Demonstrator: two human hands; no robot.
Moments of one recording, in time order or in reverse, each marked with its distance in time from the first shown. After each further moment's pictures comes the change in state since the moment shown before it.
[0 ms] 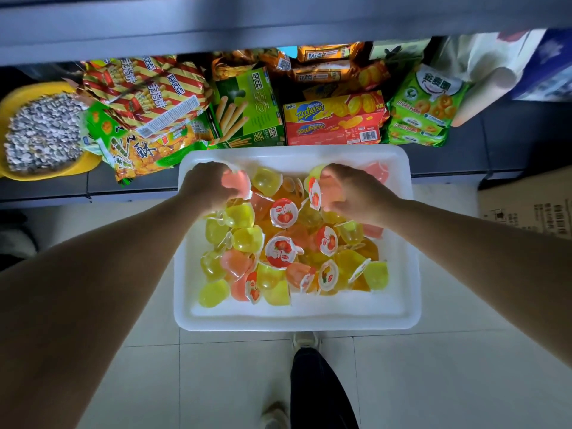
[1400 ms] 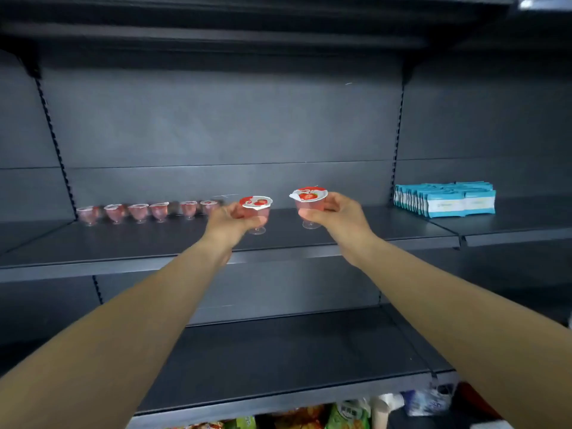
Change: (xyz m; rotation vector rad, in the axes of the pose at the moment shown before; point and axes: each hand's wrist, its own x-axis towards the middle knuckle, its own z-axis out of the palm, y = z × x) left_hand -0.387 0.241 -0.623 -1.247 0.606 0.572; right_hand -0.367 -0.385 -0.548 0.884 0.960 -0.291
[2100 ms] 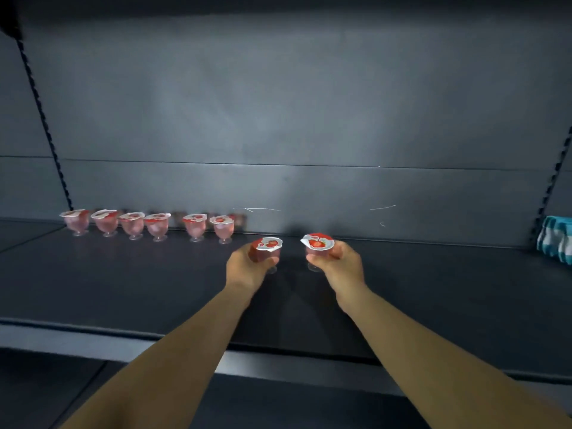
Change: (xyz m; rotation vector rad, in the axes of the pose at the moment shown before) left_hand 0.254 -0.164 0.019 0.280 0.324 -0.177; right_hand 0.290 0.183 0.094 0.073 -0.058 0.215
